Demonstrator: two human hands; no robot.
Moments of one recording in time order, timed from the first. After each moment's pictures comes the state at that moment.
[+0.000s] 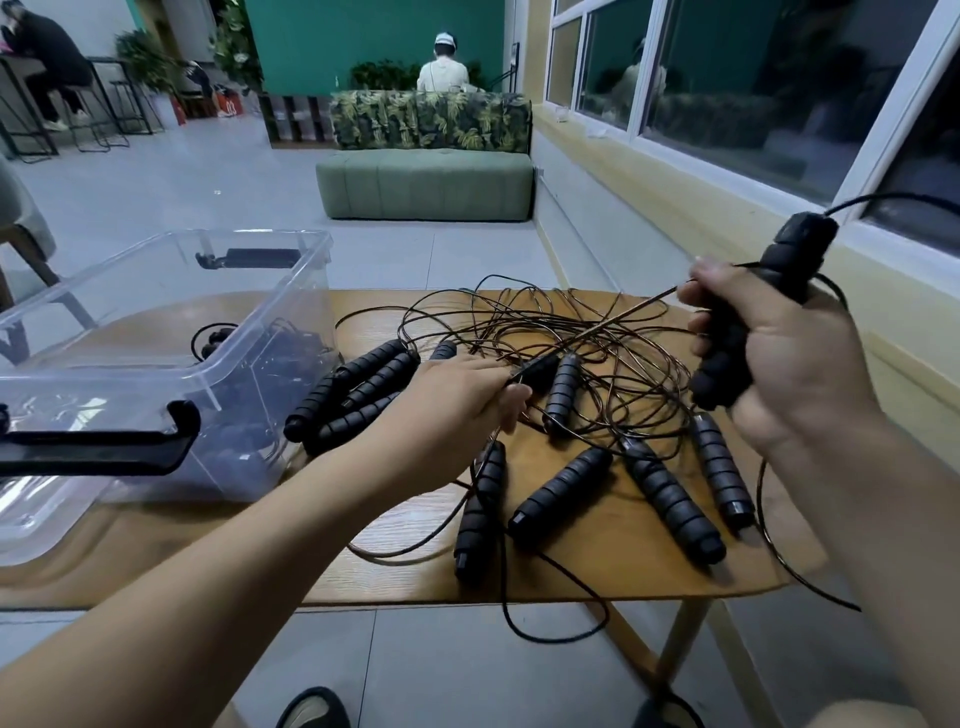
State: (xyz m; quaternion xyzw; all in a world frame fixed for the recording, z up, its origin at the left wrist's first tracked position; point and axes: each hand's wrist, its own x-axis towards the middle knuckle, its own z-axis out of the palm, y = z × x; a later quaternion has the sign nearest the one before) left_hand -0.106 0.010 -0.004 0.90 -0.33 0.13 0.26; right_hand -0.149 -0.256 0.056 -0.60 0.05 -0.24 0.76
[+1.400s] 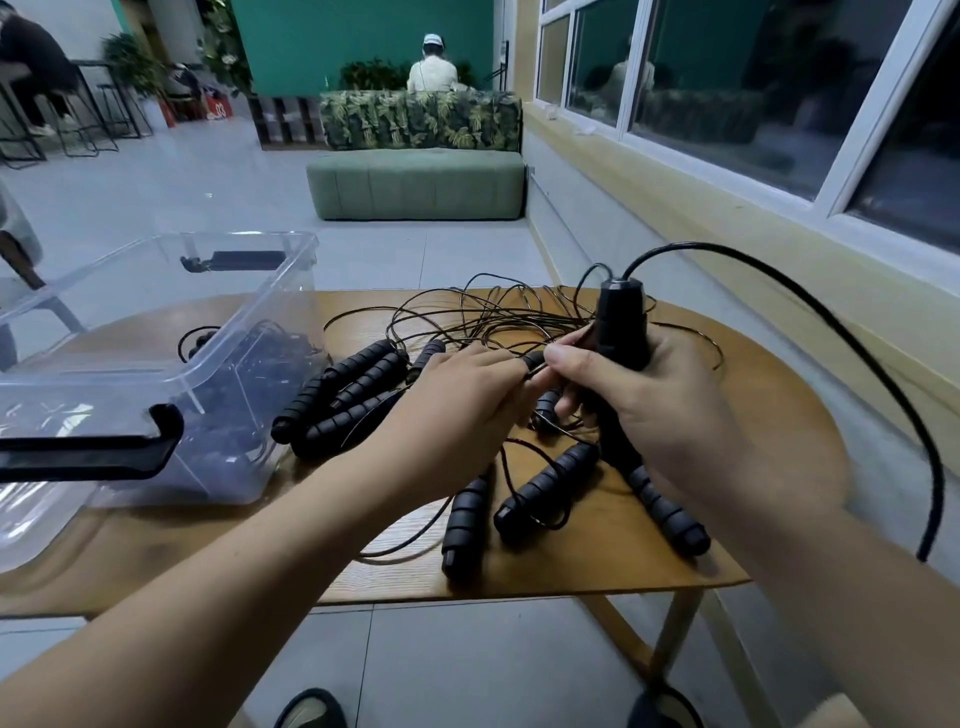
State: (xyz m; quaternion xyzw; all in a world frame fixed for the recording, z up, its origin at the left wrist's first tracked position) left_hand -0.121 -0.012 0.004 0.89 -0.35 0.18 0.22; right_hand -0.171 -0.208 0.028 -0.72 -0.09 -0.11 0.68
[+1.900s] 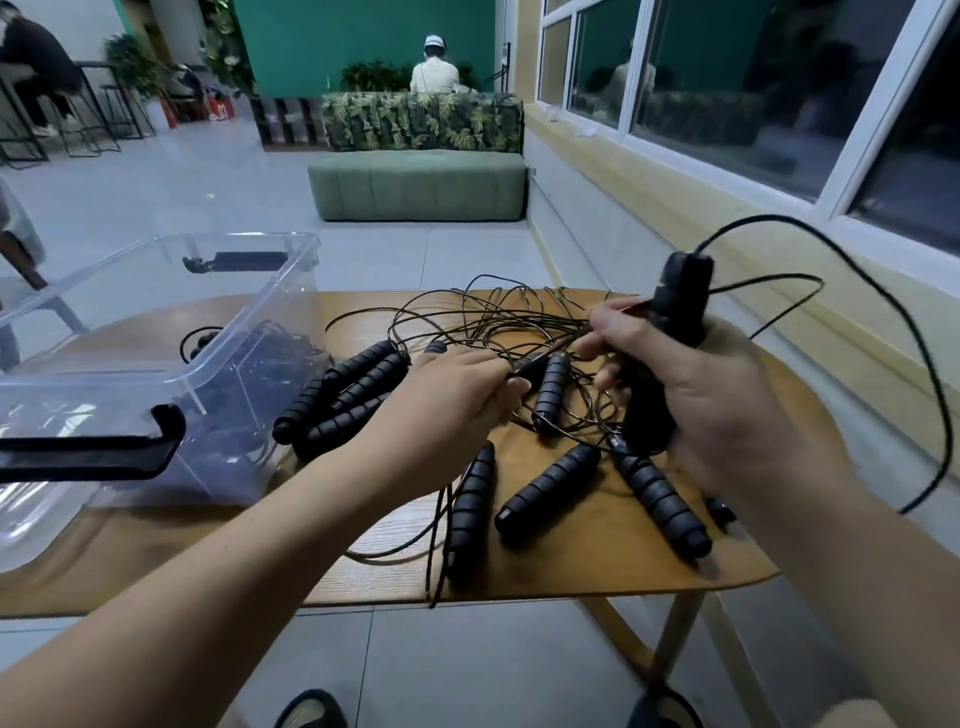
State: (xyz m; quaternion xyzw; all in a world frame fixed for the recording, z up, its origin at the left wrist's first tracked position) left_hand -0.117 0.000 0.003 0.90 -0.33 0.17 0.23; right_hand -0.171 -0.226 0.041 -0.64 -0.04 -0.12 0.76
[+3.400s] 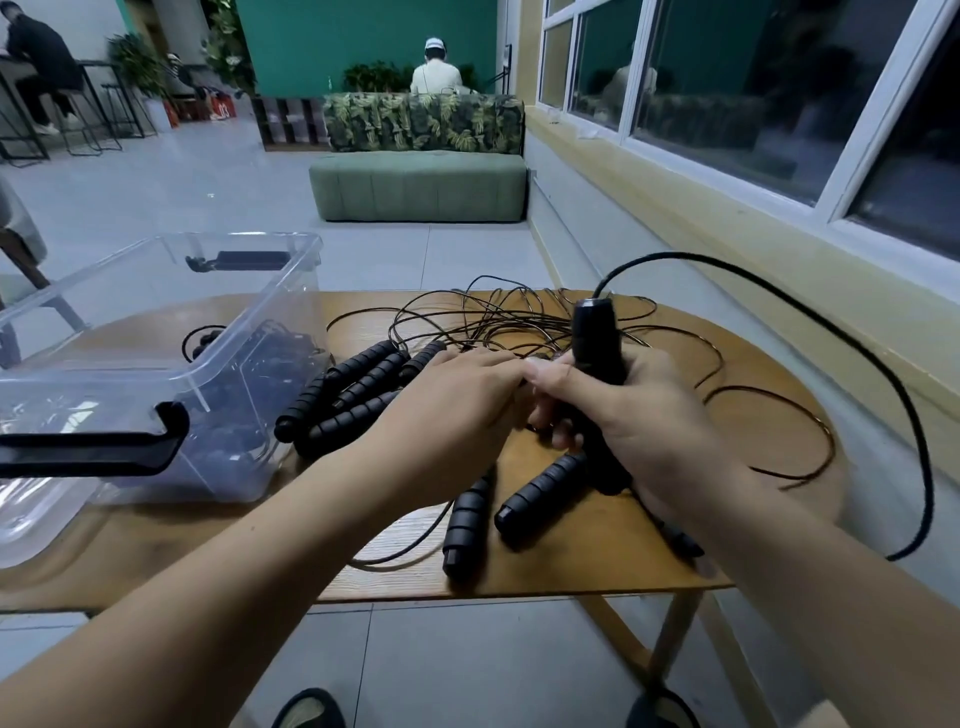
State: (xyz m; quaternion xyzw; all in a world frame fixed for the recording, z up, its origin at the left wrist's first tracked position) left_hand -0.135 -0.008 0.020 0.88 -0.37 0.17 0.23; right_hand -0.181 -0.196 0.030 -0.72 -0.05 -0.04 0.69
